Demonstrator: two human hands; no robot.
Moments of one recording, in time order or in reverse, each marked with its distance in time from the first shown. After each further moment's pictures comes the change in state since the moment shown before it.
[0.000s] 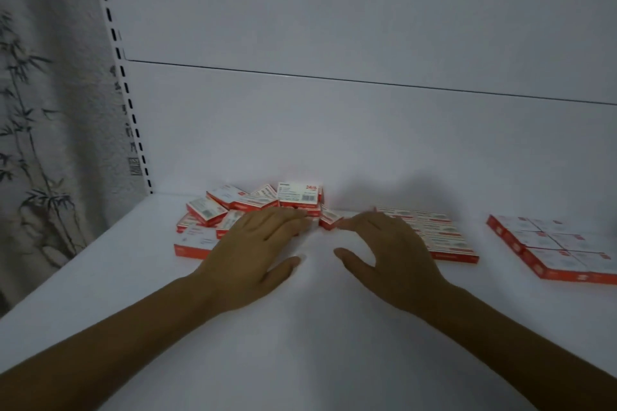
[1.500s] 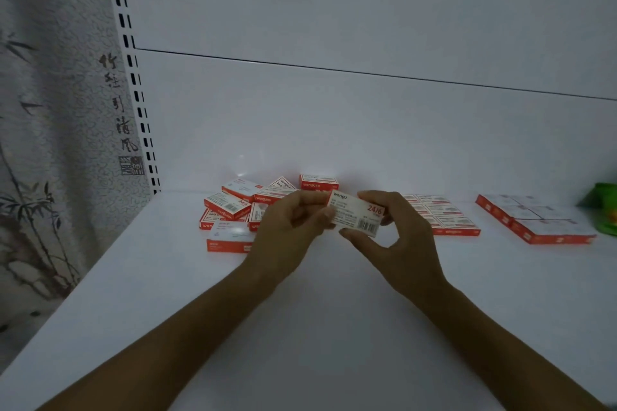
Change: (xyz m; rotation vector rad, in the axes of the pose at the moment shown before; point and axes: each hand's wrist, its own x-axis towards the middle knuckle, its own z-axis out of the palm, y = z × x) left_hand 0.001 0.014 -0.032 -1.202 0.141 -0.546; right_hand 0.004 -0.063 0.023 0.290 0.379 0.168
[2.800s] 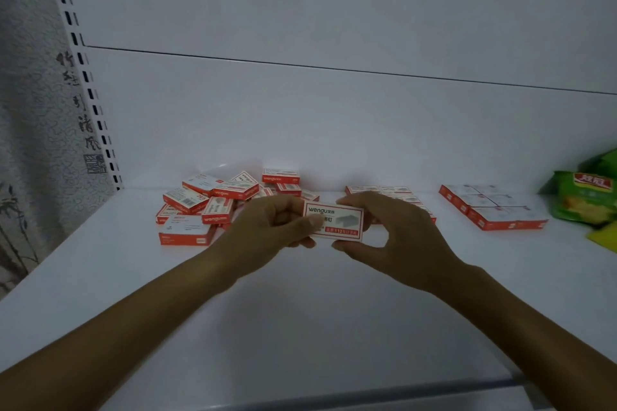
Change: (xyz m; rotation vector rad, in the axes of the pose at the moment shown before) left_hand -0.007 0.025 0.023 0.133 -0.253 -0.055; right_hand -0.002 0.007 -0.071 -0.217 -0.291 -0.107
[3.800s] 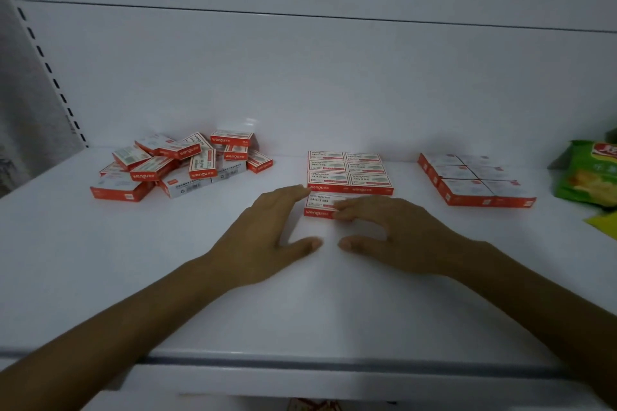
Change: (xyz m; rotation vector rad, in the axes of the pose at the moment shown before) left_hand 0.026 -0.029 0.125 0.841 0.044 -0.039; right_hand -0.055 0.121 -0.043 0.032 -0.586 0.057
